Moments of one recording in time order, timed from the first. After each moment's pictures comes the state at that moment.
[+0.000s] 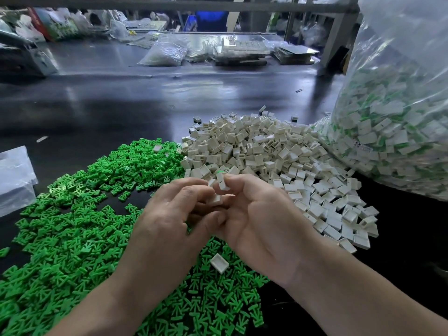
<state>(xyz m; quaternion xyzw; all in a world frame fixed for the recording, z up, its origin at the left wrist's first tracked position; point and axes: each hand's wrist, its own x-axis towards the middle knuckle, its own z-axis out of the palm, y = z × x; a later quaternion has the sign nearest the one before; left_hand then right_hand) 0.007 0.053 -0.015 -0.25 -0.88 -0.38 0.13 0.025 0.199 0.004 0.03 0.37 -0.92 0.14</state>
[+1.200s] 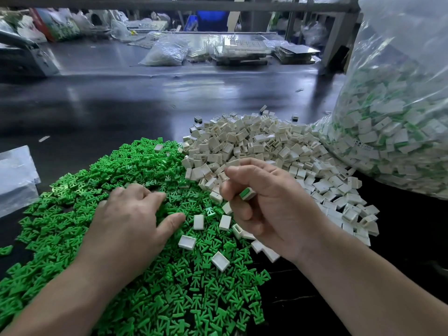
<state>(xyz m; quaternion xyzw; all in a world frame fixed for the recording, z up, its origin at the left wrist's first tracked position) -0.016 0.014 -0.012 -0.15 -0.99 -0.05 0.05 0.020 0.225 0.008 0.01 0.52 -0.85 0.07</state>
